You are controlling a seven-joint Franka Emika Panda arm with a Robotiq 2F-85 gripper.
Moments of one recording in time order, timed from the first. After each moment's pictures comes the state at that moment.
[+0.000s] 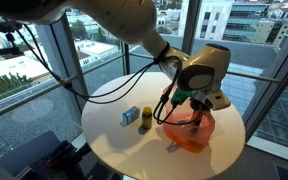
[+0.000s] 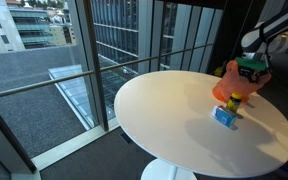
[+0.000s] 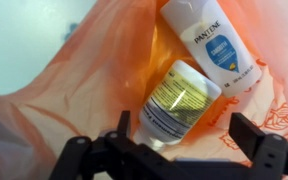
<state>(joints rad) -0.21 0.63 -0.27 -1.73 0.20 2.31 0.76</state>
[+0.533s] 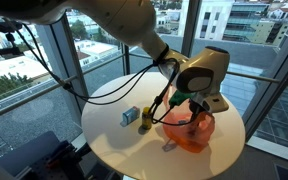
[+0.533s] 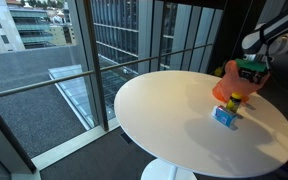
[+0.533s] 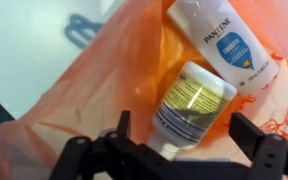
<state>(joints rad) -0.20 0.63 -0.29 -1.75 0.20 2.31 0.84</state>
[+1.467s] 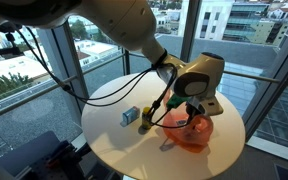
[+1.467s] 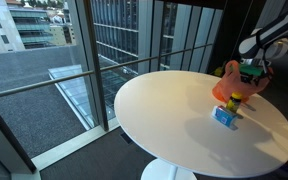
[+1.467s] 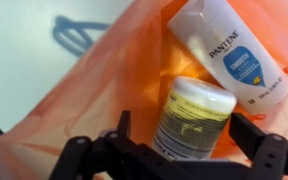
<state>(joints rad) -0.20 0.66 -0.28 -1.75 0.20 2.32 0.86</state>
